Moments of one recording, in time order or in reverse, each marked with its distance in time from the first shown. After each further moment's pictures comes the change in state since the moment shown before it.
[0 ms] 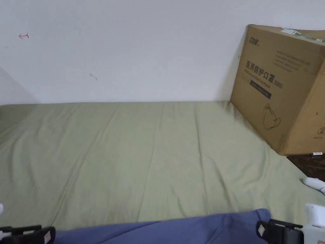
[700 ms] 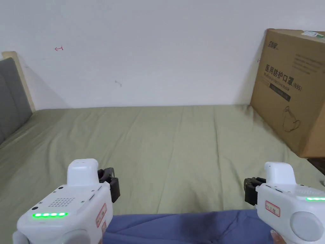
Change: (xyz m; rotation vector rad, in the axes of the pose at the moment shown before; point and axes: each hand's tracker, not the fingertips) left arm 0.178 0.009 0.007 0.381 0.275 -0.090; right arm -0.125 0.024 0.002 0.180 -0.083 0.197
